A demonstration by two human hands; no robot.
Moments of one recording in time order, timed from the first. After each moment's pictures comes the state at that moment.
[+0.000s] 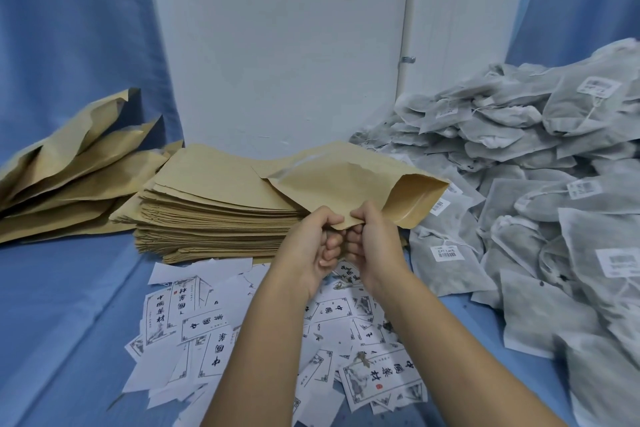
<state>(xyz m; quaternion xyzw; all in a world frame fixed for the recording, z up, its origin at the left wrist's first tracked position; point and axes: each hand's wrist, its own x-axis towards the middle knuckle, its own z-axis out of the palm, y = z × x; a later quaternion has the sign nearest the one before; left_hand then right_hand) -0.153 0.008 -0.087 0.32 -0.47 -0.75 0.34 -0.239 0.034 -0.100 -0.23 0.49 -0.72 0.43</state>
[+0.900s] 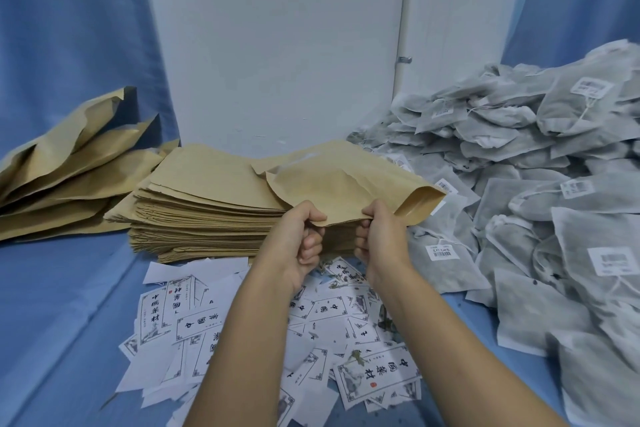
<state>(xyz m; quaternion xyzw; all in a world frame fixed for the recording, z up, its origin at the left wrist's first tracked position) -0.145 0.003 -0.083 0.38 -0.42 -0.74 0.37 -0.247 0.036 -0.096 -0.18 0.52 -0.74 0.39</state>
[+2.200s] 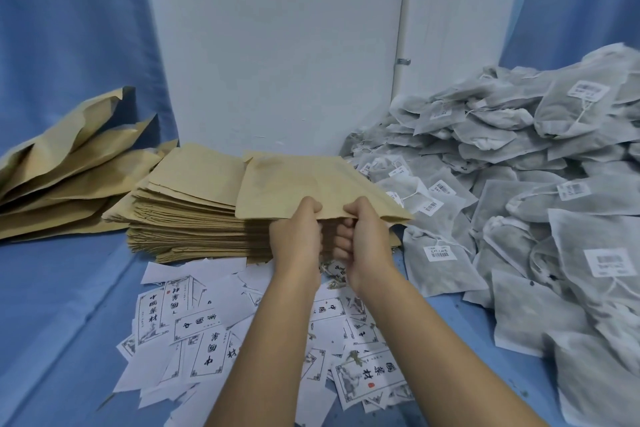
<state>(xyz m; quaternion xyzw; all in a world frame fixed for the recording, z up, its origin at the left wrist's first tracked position) -0.167 0.017 -0.082 0.43 -0.39 -0.62 0.54 -0.229 0.034 -0.095 -0.19 0.44 -0.74 0.47</state>
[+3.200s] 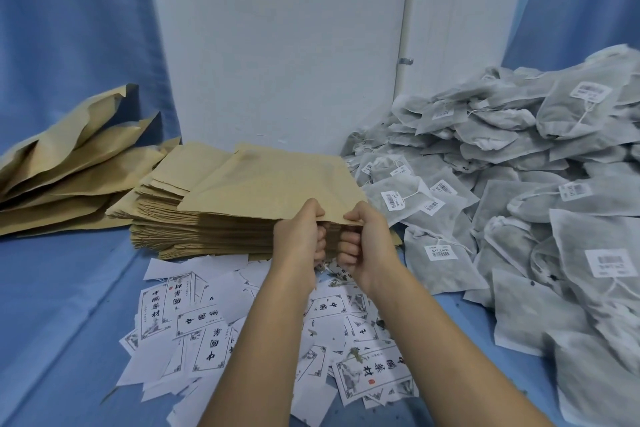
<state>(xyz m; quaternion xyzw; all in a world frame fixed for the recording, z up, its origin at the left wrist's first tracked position) -0.160 0.009 -0.090 0.41 -0.42 -0.66 0.46 -0.241 0.035 -0.102 -0.19 0.46 -0.69 0.52</state>
